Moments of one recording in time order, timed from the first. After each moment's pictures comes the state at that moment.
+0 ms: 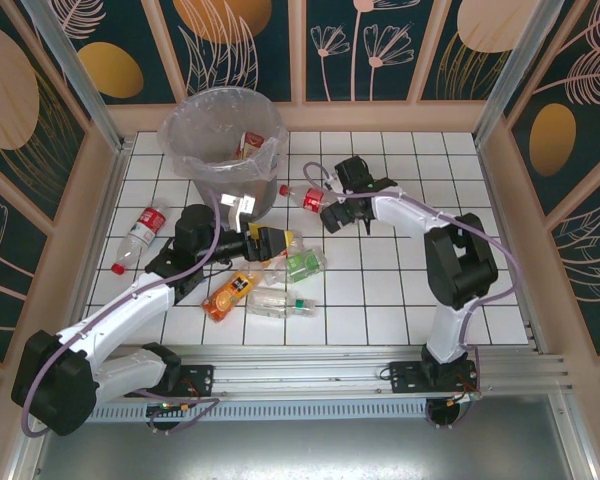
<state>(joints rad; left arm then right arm) -0.53 1.11 0.67 0.16 0.62 -0.66 0.48 1.89 1.37 -0.53 0.10 -0.17</state>
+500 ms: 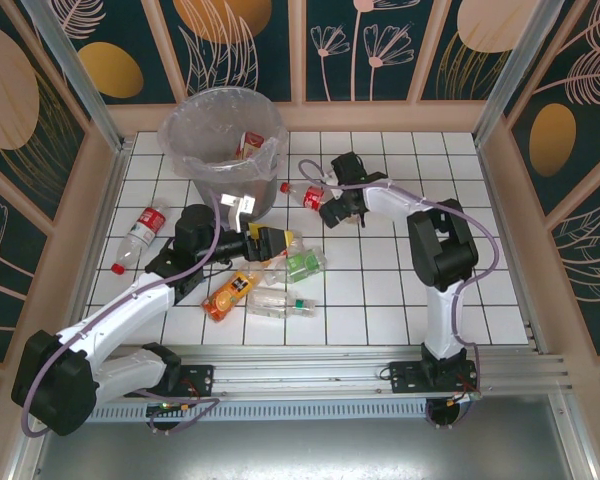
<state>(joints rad) -0.53 1.12 0.67 0.16 0.62 -0.67 0.46 2.05 1.47 -0.52 0.07 -0.22</state>
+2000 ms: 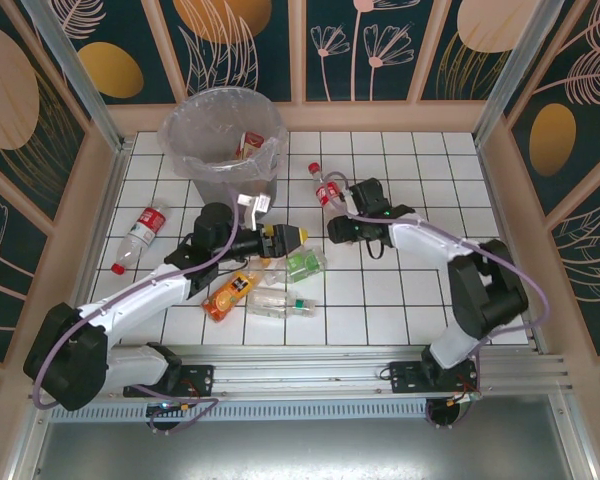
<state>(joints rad) -0.60 1.25 0.70 0.30 0.58 -0.79 0.50 1.56 0.99 -0.35 -0.10 0.22</state>
